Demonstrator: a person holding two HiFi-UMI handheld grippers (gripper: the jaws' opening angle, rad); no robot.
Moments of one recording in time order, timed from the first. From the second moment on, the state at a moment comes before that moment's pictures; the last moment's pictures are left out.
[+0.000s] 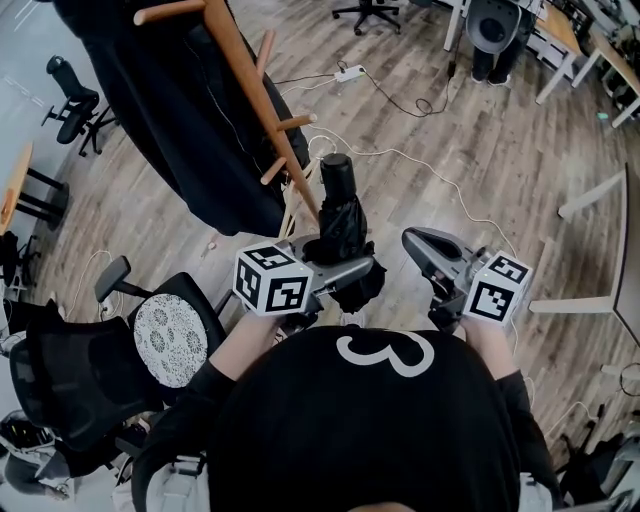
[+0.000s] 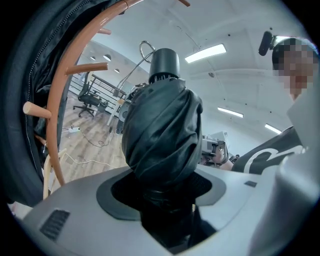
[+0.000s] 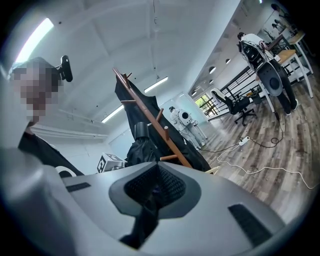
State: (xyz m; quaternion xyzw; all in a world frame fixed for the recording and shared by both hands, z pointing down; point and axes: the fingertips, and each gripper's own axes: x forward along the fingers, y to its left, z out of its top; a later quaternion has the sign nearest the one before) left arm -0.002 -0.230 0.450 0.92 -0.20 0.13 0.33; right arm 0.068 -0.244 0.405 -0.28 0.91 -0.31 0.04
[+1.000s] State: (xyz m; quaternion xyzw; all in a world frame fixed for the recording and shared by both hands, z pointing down) left arm -0.025 -0.302 0.481 0.91 -0.21 0.16 0.32; right arm 0.056 -0.301 0.420 -0.30 0.90 -0.32 0.05
